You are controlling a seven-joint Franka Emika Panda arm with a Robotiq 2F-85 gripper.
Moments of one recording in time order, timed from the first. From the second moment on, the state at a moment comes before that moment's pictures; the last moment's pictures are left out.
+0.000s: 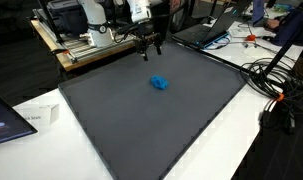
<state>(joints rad) 0.13 0.20 0.23 -2.48 1.69 3.35 -1.43</state>
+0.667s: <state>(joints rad) 0.10 0.27 0.29 -2.49 1.74 3.39 -1.45</state>
